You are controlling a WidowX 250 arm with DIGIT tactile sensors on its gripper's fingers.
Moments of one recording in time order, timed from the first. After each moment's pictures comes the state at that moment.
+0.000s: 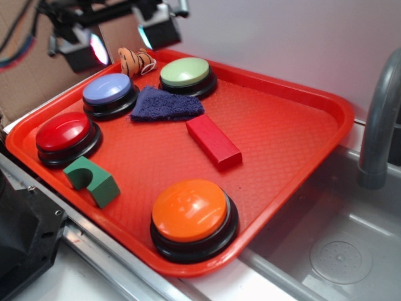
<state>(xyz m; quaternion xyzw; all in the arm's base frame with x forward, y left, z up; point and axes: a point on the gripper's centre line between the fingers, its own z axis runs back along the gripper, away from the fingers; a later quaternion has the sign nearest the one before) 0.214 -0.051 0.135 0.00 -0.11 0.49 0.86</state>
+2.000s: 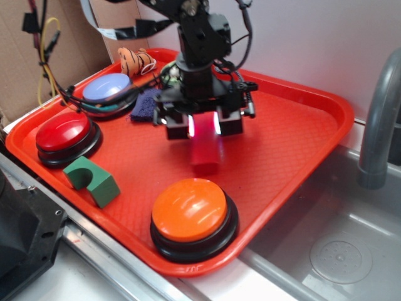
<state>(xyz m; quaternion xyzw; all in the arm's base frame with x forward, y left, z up) 0.265 -0.055 0.043 0.04 -0.09 0.38 0.92</state>
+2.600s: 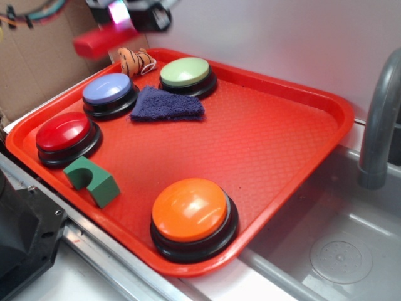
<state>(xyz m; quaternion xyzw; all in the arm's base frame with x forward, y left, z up) 0.227 -0.007 0.194 -0.04 -0.09 0.05 0.99</state>
